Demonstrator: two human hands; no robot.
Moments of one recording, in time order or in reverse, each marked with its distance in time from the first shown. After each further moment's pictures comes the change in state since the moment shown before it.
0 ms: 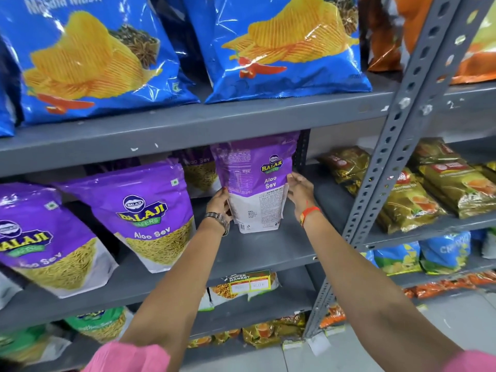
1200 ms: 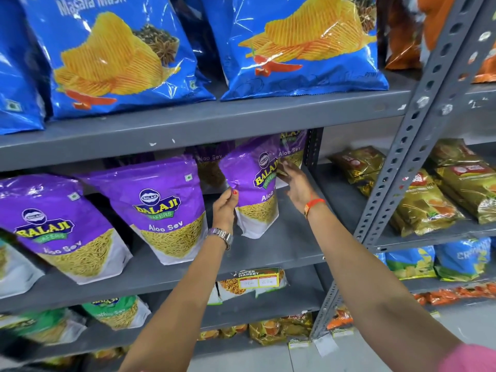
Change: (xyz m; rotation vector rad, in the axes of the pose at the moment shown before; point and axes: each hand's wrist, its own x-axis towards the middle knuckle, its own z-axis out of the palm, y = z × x) left_hand -0.047 -0.004 -0.010 0.093 0.091 0.322; right_hand -0.008 -0.014 0.024 0.000 -0.382 0.038
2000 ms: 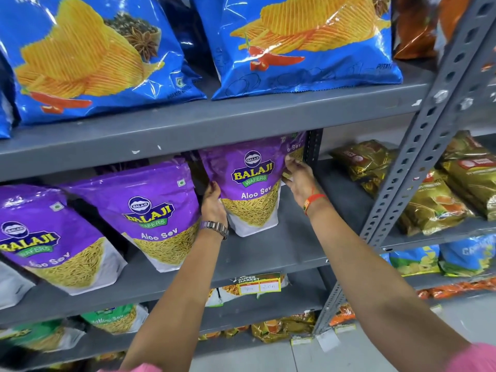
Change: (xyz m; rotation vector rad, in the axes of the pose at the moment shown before) left_hand 0.045 0.008 0.001 -0.337 0.057 -0.046; right_hand 0.032 0.003 -0.009 0.078 0.115 -0.069
